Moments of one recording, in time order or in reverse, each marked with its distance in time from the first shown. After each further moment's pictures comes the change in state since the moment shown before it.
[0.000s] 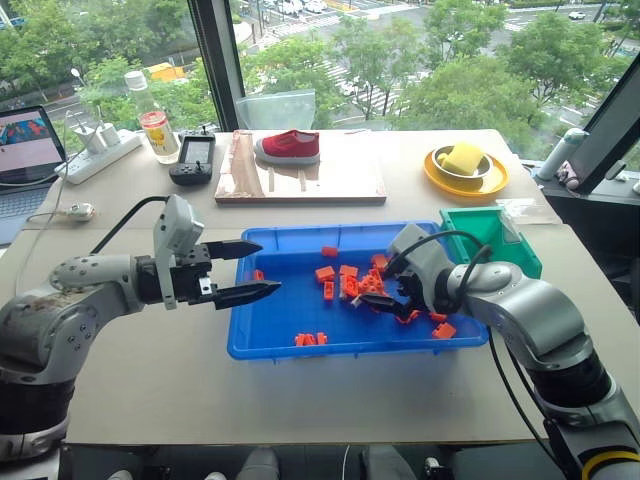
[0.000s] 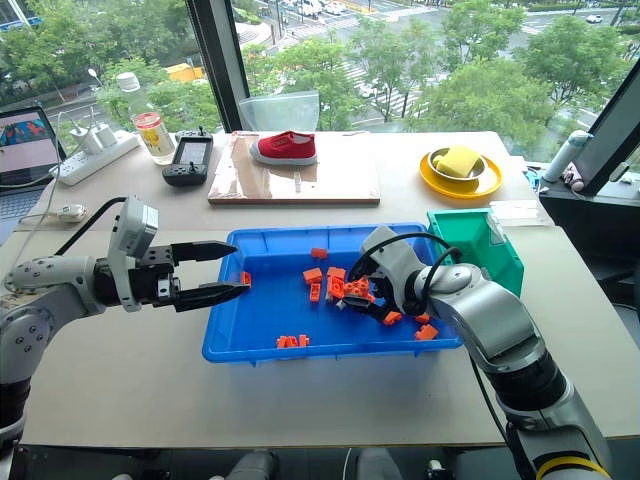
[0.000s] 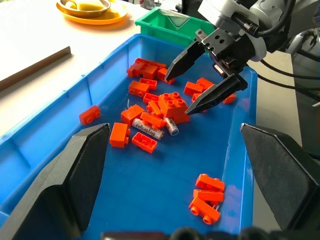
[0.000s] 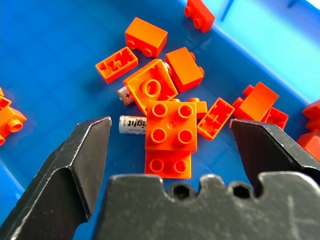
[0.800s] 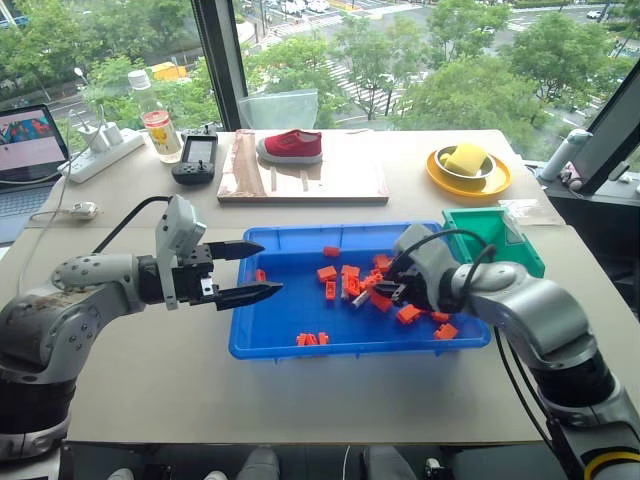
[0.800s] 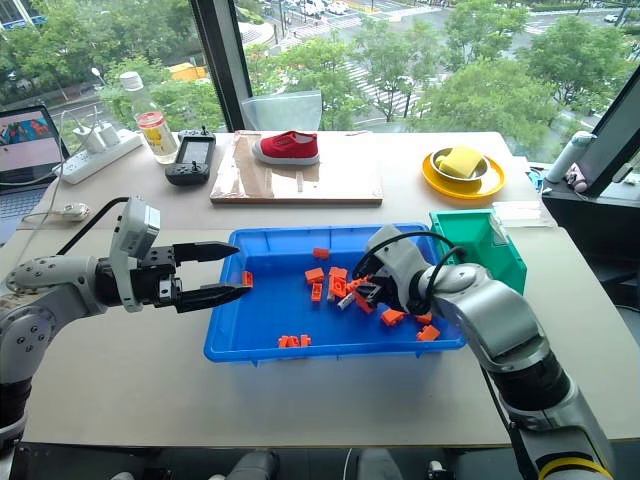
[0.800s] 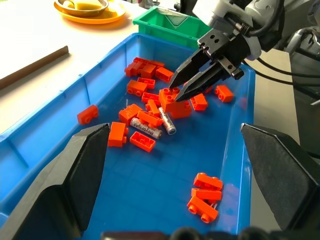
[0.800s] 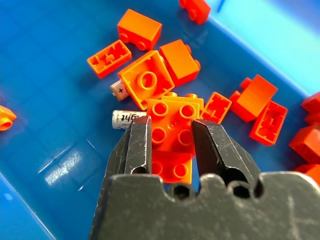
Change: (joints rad) left arm -0.006 -0.001 -0.006 0.003 0.002 -0.001 -0.011; right arm 0.060 -0.245 -0.279 -0.106 0.077 0.090 0.063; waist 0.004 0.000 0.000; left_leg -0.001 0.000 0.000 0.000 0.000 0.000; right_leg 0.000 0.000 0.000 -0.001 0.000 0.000
